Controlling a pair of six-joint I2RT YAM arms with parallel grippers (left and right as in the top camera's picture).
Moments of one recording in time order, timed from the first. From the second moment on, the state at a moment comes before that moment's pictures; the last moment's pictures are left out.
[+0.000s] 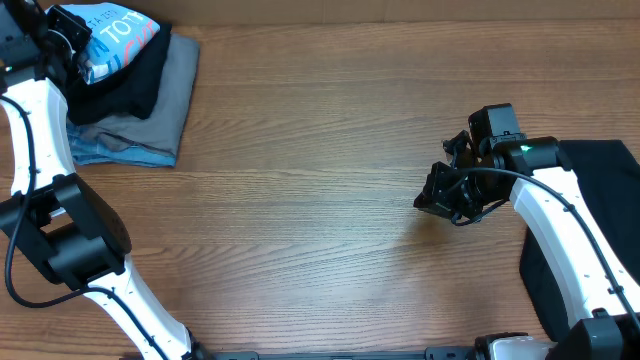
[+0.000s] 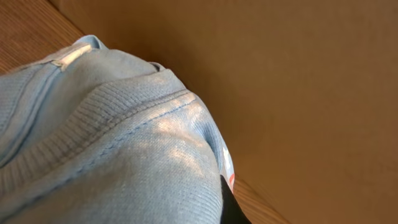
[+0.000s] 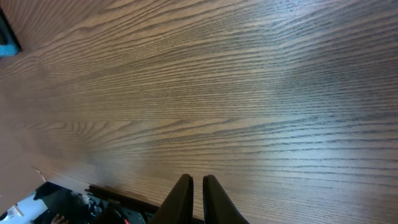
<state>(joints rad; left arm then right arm) 0.42 2.18 2.00 -0.36 0.29 -0.60 0.12 1.48 1.16 -1.12 -0.49 0.41</state>
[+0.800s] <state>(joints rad) 0.37 2.18 2.00 -0.34 0.25 -0.63 0.12 1.48 1.16 -1.12 -0.49 0.41</state>
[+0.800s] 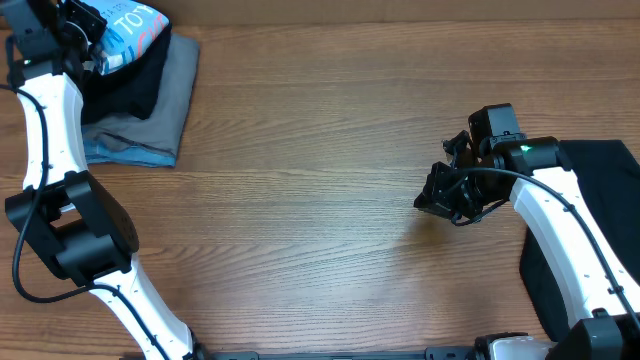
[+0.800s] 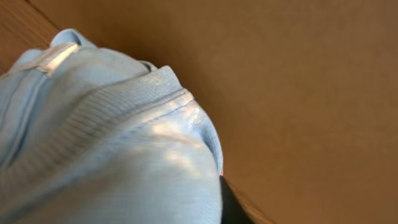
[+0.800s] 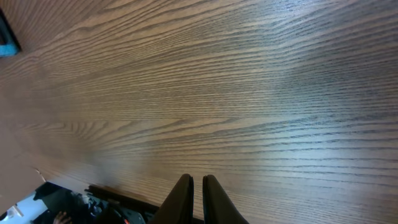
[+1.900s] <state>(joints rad) 0.30 2.04 2.02 -0.96 0.18 -0.02 0.12 1.48 1.16 -1.08 -0.49 0.41</state>
